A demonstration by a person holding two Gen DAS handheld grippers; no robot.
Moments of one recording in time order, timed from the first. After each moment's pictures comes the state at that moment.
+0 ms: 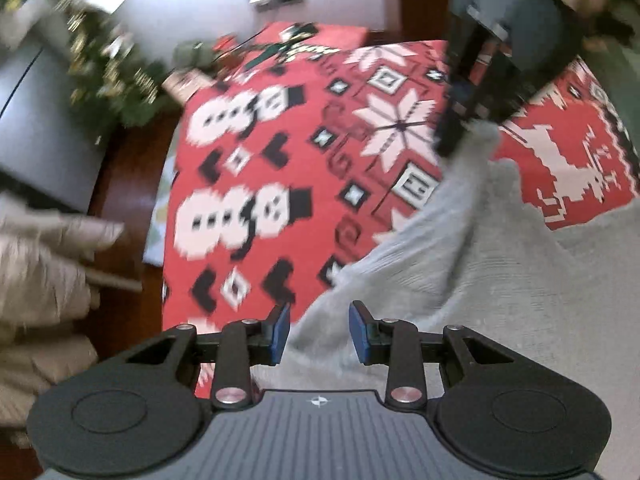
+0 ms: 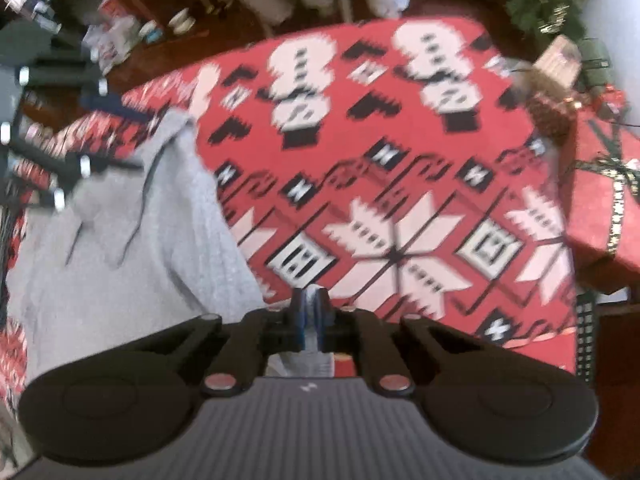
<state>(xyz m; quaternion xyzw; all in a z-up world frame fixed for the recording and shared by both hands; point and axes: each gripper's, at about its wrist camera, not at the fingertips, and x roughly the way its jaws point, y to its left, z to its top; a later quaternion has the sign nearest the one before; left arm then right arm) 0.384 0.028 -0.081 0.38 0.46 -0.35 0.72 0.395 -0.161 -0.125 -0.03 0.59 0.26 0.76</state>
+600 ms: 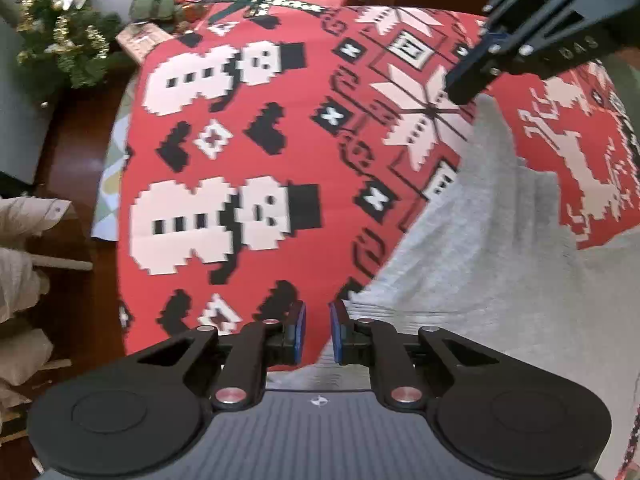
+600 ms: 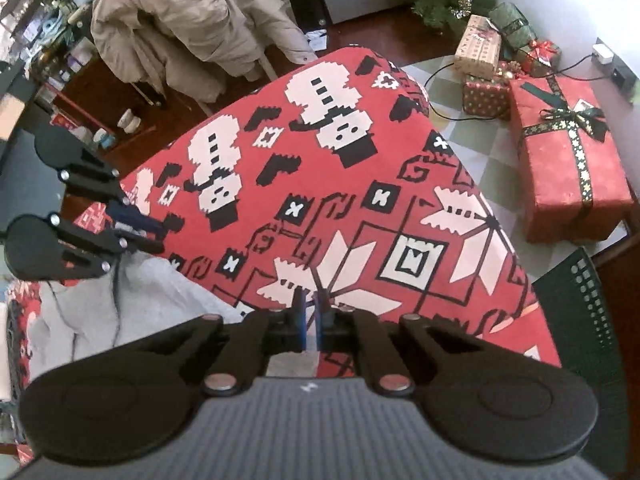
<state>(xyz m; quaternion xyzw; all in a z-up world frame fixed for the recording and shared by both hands) 0.449 0.010 -0.122 0.36 0.55 -0.38 0.65 0.406 -0.213 -0.127 0.10 0.56 0.17 0.81</state>
